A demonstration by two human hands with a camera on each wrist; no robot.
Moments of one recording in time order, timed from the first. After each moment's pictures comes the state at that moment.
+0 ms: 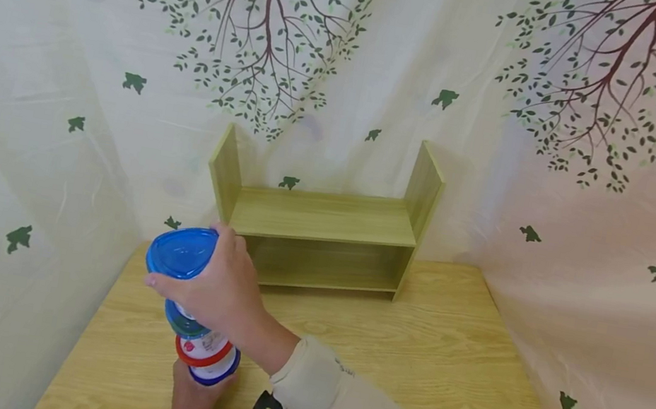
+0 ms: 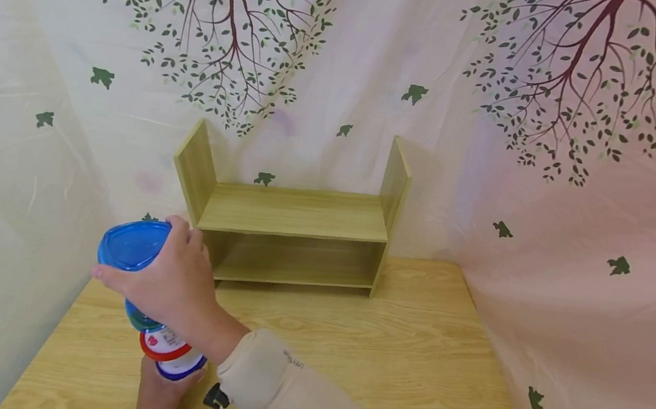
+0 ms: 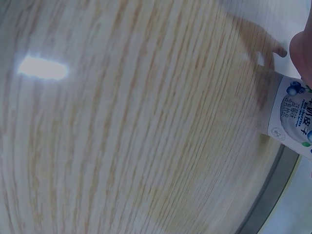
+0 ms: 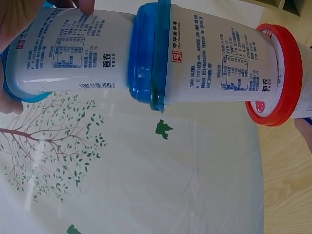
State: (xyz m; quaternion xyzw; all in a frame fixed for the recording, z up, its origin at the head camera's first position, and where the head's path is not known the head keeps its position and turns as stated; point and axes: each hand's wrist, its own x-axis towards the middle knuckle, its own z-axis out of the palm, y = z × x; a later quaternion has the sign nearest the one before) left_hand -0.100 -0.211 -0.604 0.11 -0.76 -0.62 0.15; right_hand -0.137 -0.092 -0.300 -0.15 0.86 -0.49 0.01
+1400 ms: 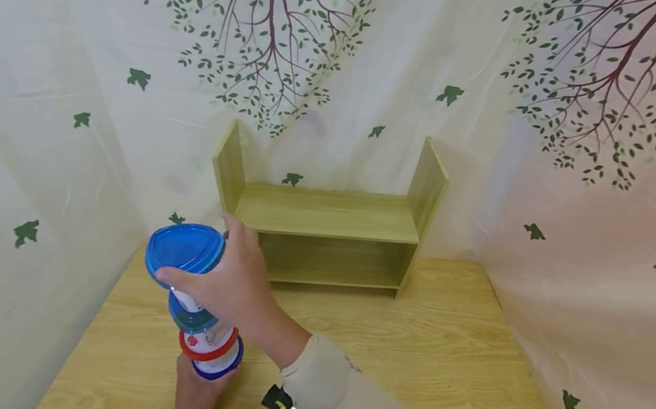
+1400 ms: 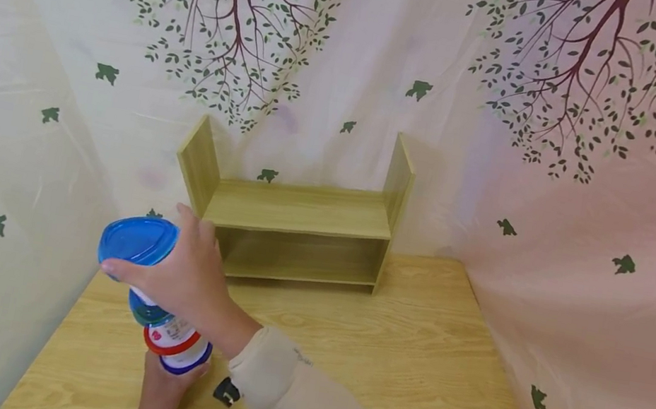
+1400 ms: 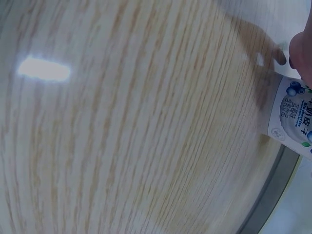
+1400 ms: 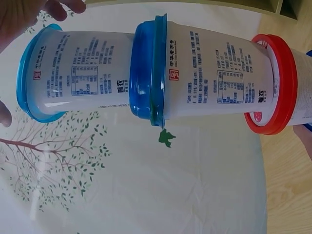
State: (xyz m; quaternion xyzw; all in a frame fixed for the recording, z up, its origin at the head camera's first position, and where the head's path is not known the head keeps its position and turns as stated) left_hand -0.096 -0.207 -0.610 0.12 -0.77 -0.60 0.18; right_hand -0.140 -0.082 -0.301 -0.17 0.84 -0.51 0.01
